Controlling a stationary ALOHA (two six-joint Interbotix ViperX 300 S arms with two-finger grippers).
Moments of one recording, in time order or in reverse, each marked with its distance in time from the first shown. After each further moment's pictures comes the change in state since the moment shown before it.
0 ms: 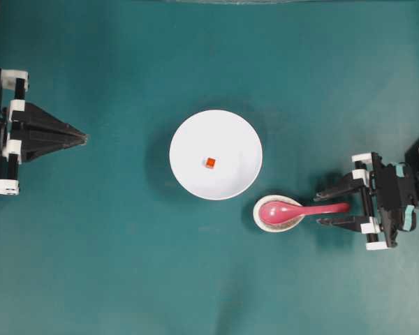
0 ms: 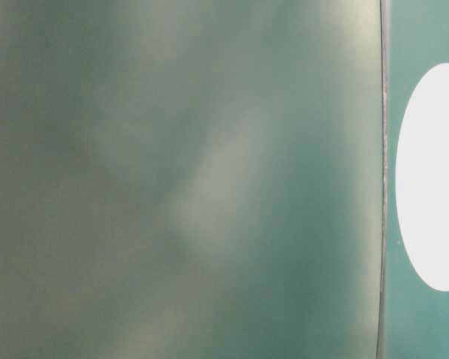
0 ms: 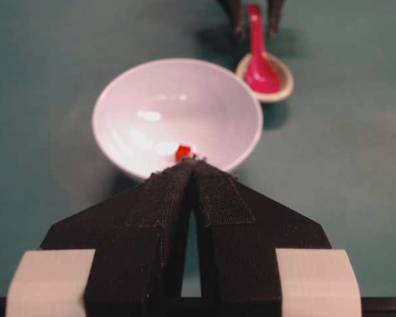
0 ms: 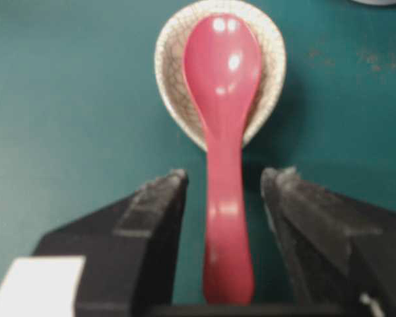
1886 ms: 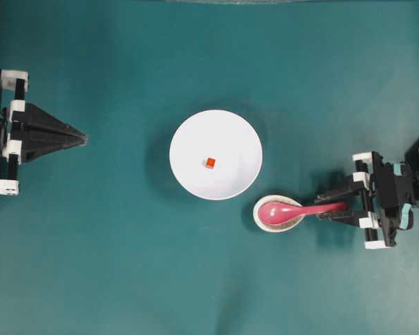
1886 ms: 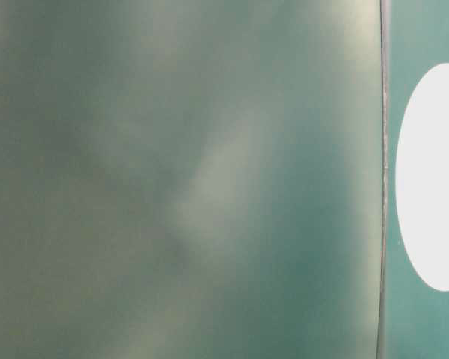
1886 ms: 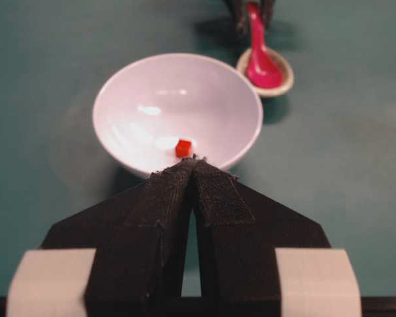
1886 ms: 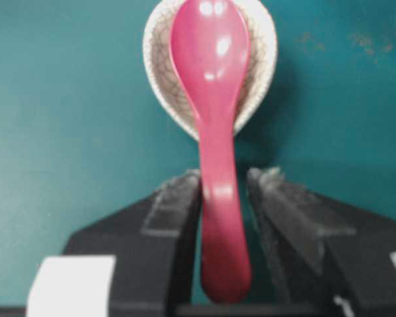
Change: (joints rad) left arm 0.000 -0.002 0.000 0.000 0.012 0.000; right arm 0.000 0.002 -0.005 0.021 0.023 0.008
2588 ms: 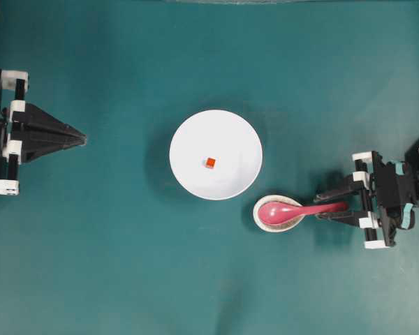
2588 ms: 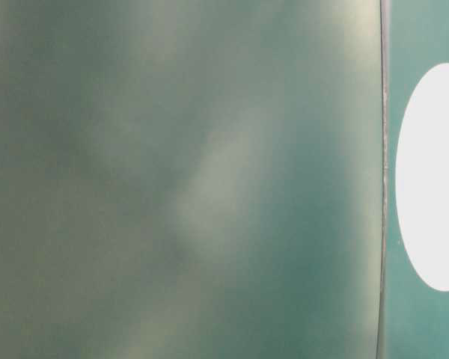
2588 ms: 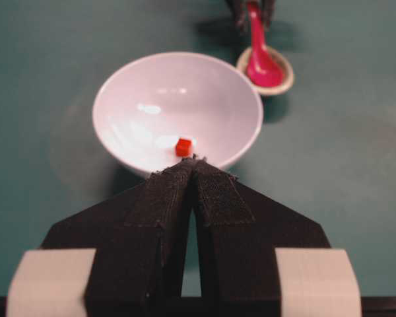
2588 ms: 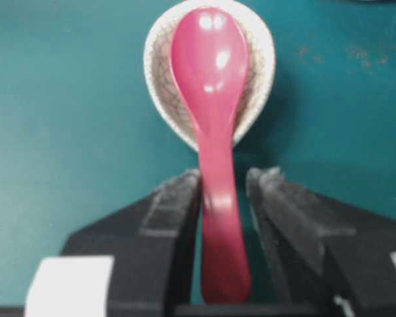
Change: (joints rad) left arm 0.000 0.000 0.000 0.000 0.005 0.000; right arm 0.000 -0.002 -0.002 0.000 -0.021 0.000
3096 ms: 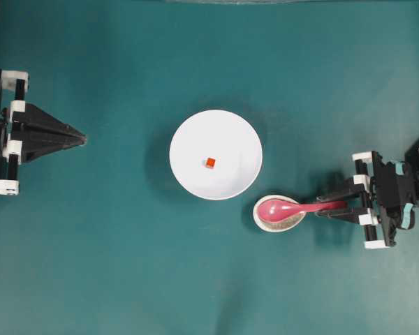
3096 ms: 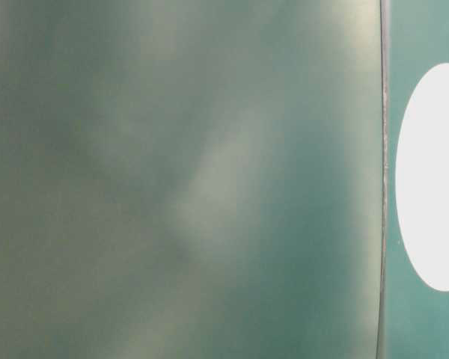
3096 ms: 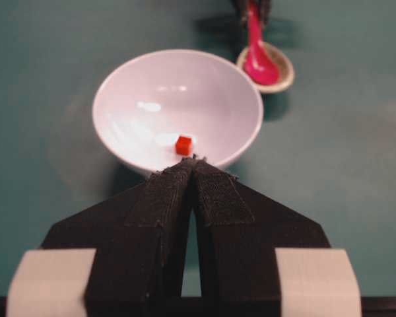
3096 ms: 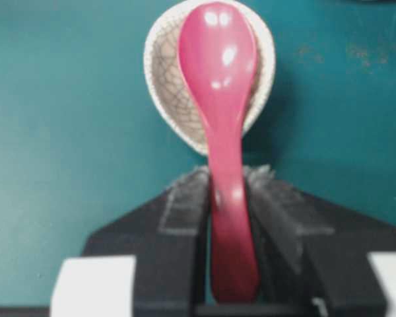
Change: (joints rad) left arm 0.000 0.000 0.000 0.000 0.002 0.000; right arm 0.000 0.000 0.002 0.000 0.002 0.000
